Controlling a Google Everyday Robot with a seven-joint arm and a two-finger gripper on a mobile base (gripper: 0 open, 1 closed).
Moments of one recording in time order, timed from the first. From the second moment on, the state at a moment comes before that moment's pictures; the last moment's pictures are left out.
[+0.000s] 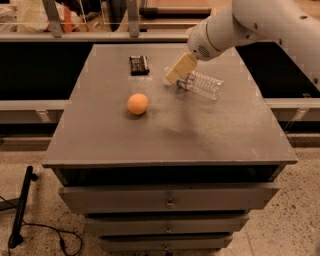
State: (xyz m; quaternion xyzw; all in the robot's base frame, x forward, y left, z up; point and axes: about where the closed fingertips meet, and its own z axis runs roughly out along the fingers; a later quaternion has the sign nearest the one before) arm 0.707 -0.076 0.929 -0.52 0.73 0.08 0.43
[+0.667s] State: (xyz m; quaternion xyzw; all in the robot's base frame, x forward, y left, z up) arm 0.763 -0.047 0.908 -0.57 0.72 0.11 0.39
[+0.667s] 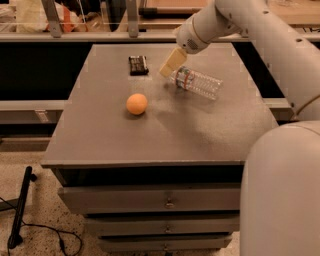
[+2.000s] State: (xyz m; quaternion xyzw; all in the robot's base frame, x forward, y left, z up) arm 0.808 -0.016 0.859 -0.46 0.78 0.07 0.43
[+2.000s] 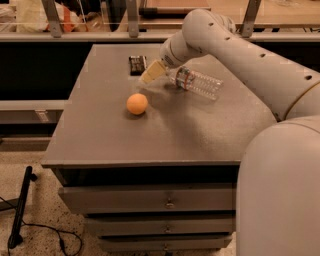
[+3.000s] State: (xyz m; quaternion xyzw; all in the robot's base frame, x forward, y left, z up) arm 0.827 0.006 0.855 -0.40 0.77 0.16 0.47
